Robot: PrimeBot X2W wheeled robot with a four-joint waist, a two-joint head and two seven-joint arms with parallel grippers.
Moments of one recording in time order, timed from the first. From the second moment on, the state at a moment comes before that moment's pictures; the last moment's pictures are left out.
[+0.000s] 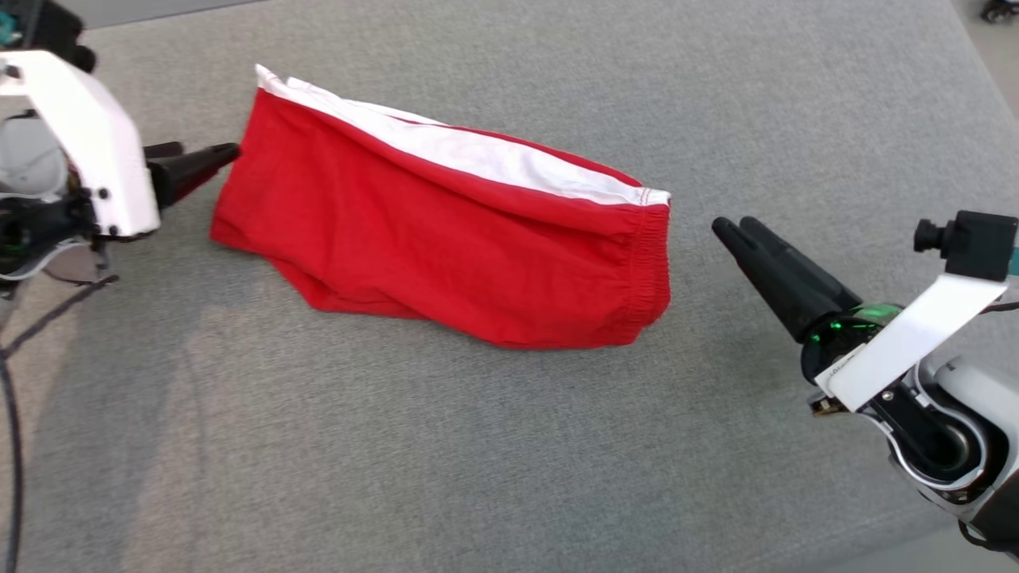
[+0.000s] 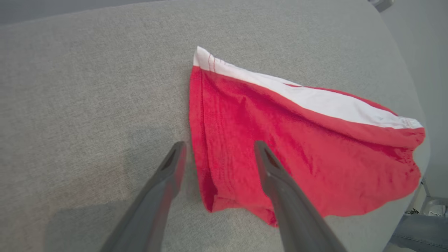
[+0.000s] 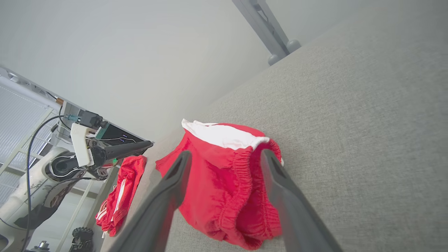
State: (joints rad) left arm -1.09 0.68 -0.92 0.51 -1.38 -0.03 0.65; right arm -0.70 -0.68 0.97 0.05 1.59 0.13 -0.23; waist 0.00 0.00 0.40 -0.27
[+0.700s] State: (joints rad) left arm -1.11 0.76 -0.92 0.63 -1.42 -0.06 0.78; right arm -0.60 -0.65 0.85 -0.06 1.56 0.13 -0.26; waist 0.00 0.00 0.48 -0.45
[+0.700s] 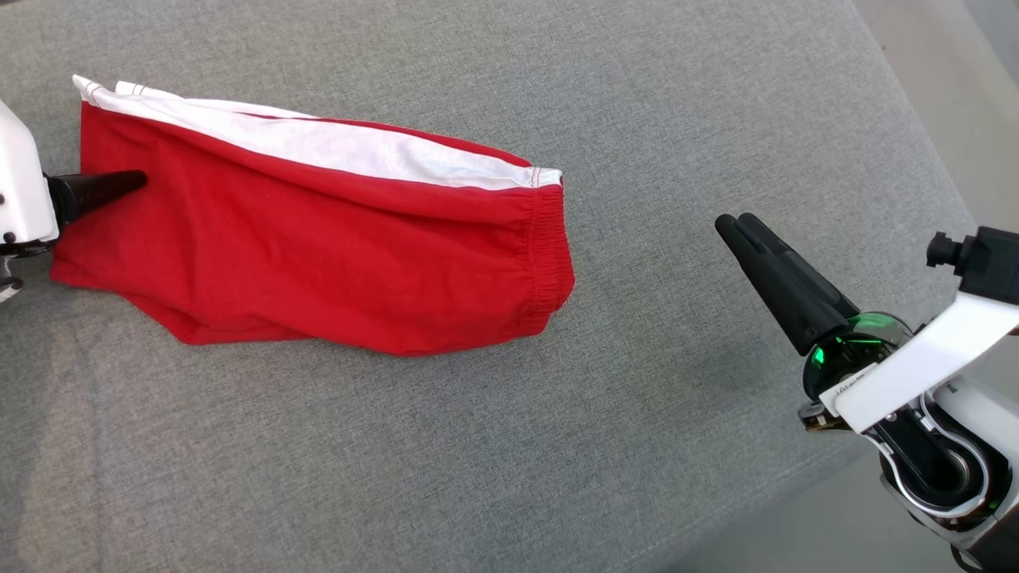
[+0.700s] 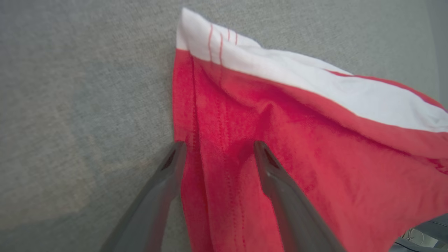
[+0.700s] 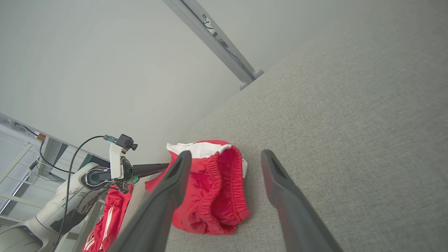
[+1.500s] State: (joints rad) left arm -1.14 0.74 -0.93 0.60 -1.43 -0.09 0.84; right arm -0.59 -0.63 0.84 -0.06 1.54 0.13 -0.26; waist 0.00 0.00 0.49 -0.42
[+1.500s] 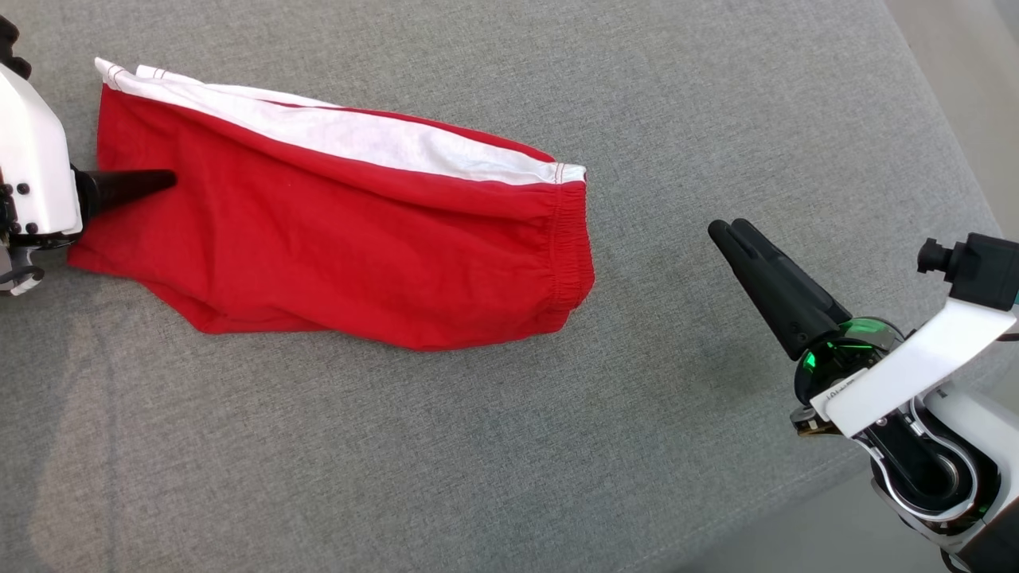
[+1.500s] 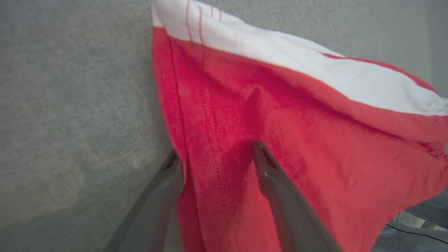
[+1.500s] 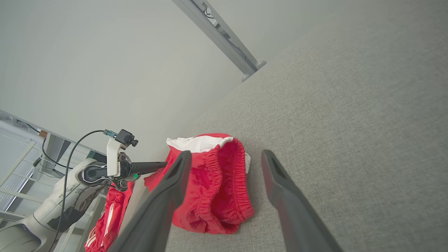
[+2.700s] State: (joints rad) left arm -0.80 0.69 -0.96 0.46 -1.53 -0.04 0.74; right arm -0.51 -0.70 0.85 0.01 1.58 0.13 -0.22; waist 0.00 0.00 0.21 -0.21
